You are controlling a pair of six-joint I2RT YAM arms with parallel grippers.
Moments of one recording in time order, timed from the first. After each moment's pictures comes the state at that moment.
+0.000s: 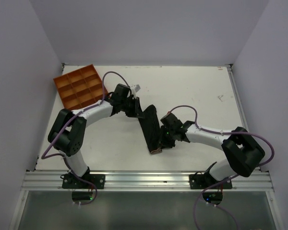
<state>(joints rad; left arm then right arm) -0.49 1.76 1.13 -0.24 0.44 -0.49 0.75 1.47 0.72 -0.39 -0.12 0.94</state>
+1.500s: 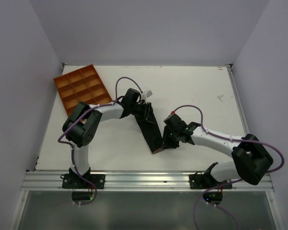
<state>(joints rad) -0.57 1.96 1.13 0.00 0.66 -0.53 0.75 1.36 0.71 -0.46 -0.06 0.92</state>
